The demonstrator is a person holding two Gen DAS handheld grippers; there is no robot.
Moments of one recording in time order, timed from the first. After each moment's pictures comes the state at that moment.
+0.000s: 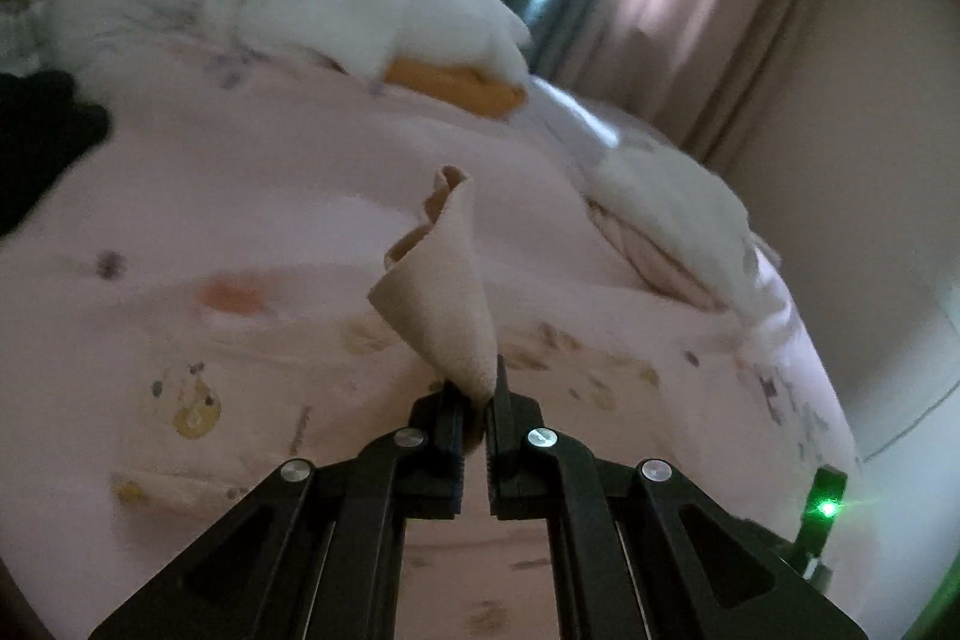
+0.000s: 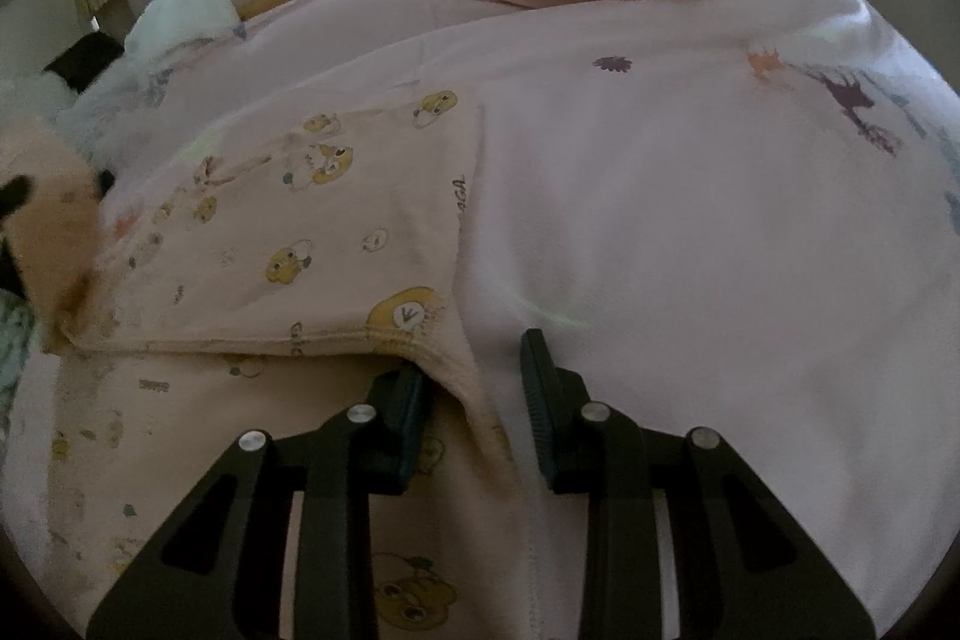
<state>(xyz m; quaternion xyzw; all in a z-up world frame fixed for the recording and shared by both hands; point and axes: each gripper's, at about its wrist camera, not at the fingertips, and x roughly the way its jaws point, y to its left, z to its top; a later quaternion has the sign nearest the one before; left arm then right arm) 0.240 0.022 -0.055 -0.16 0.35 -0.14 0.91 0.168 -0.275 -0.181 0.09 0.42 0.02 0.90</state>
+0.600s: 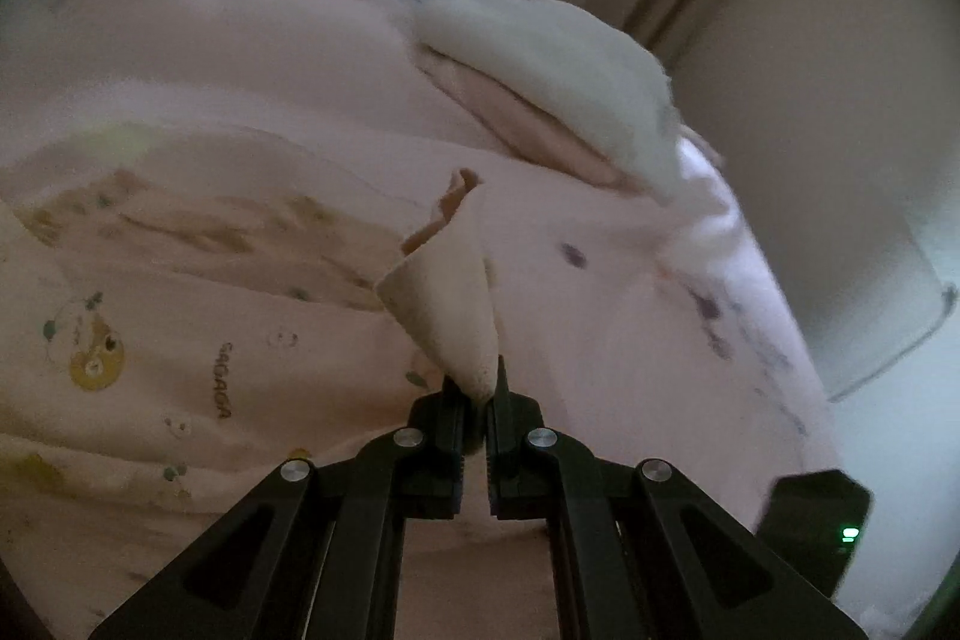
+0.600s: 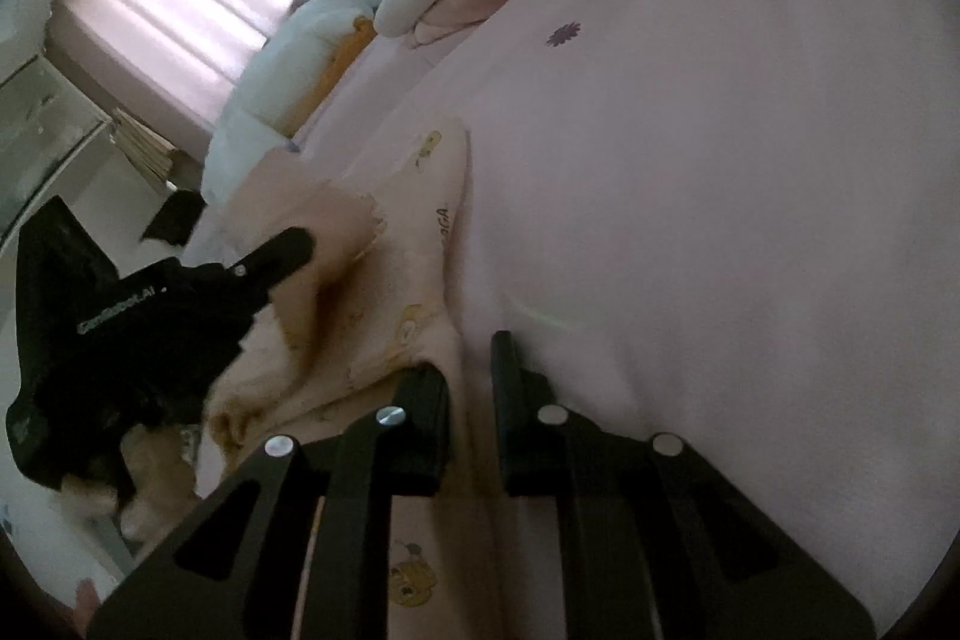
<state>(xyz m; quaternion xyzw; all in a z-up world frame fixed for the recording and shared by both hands) 0.270 -0.140 -0.098 -0.16 0.42 -0.24 0.86 0.152 -0.335 -0.206 0.33 0.37 0.11 0.86</state>
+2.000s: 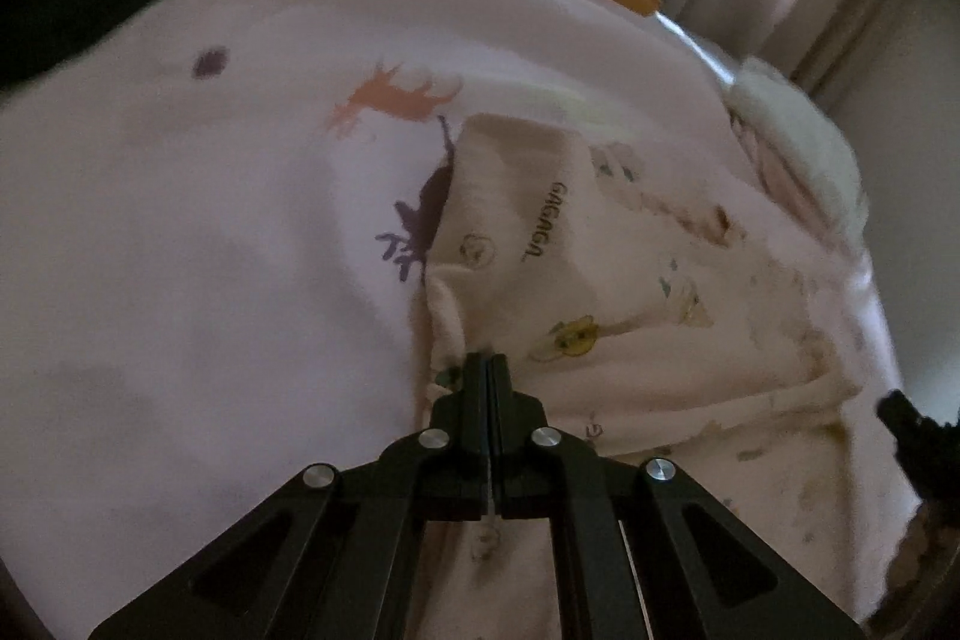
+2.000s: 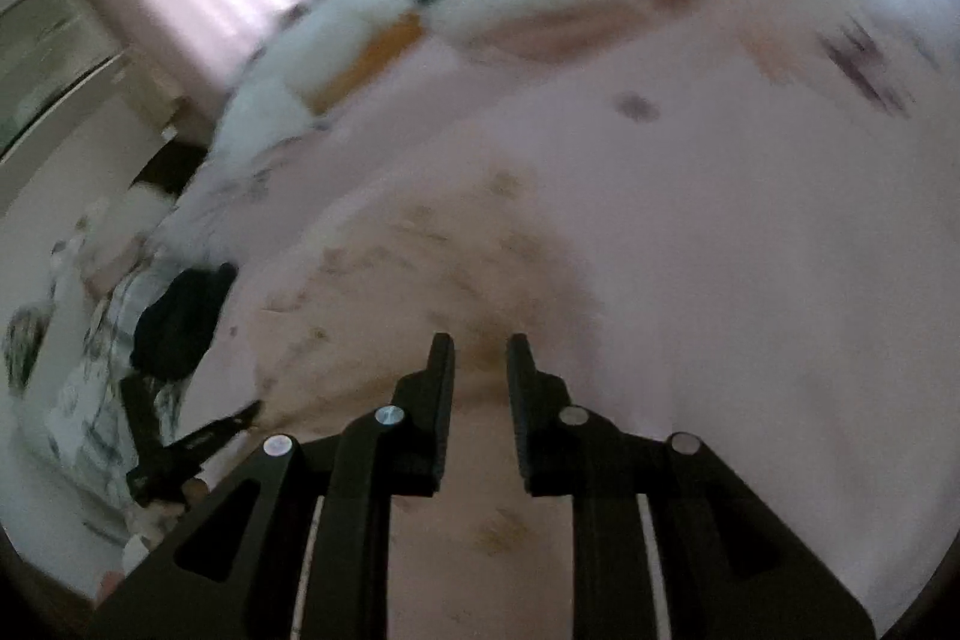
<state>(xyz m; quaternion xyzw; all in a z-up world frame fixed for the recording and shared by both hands) 0.237 0.114 -0.144 -0.20 0.44 -0.07 0.87 0.162 -0.293 -0.123 0.22 0.38 0.13 0.89</state>
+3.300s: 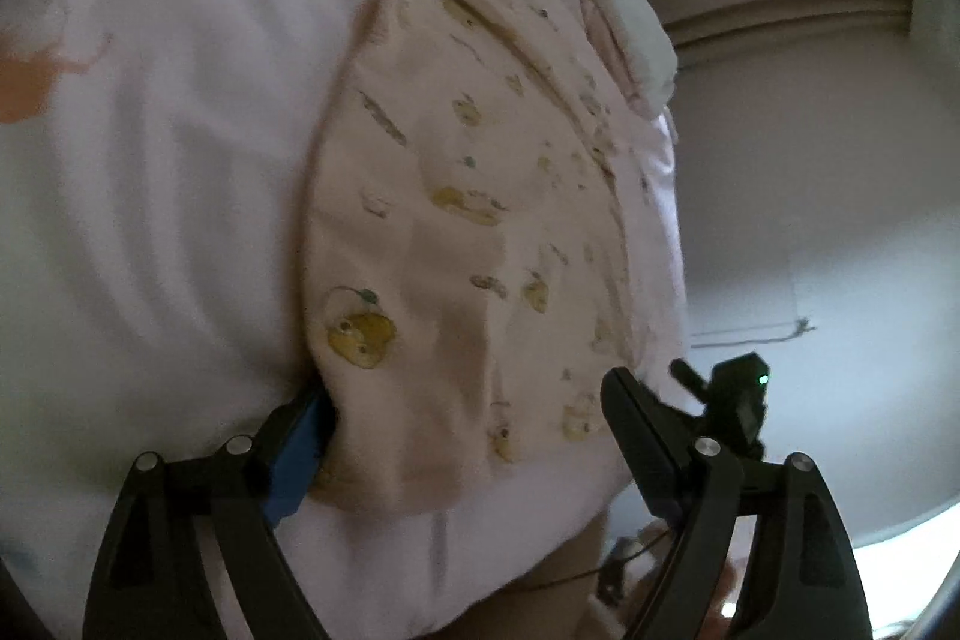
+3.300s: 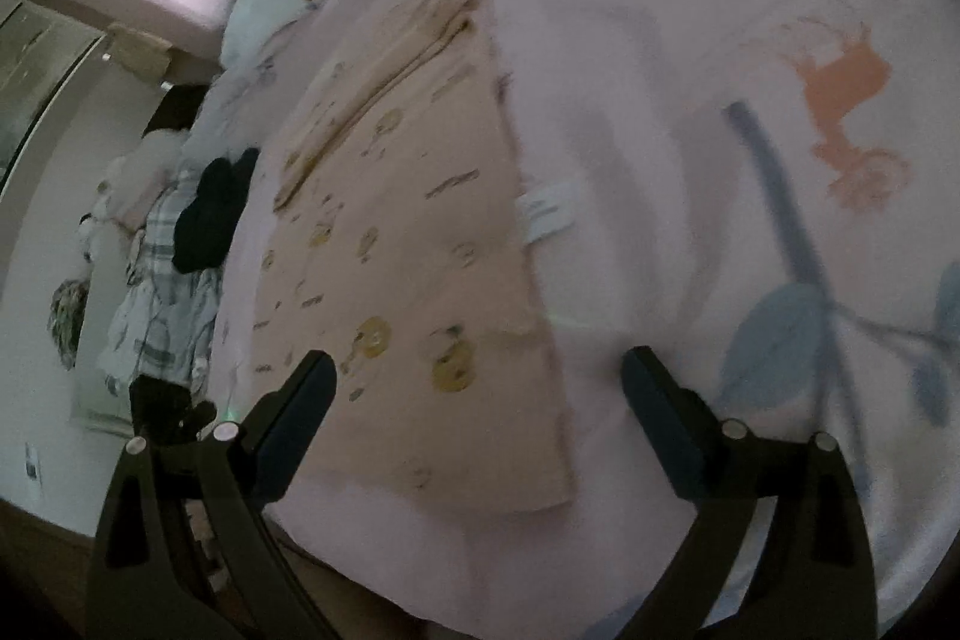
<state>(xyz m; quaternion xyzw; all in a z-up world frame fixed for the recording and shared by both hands) 0.033 0.135 -0.150 -0.36 0.53 -0.28 0.71 -0.039 -0.319 -0.176 0.30 0.50 0.15 0.80</state>
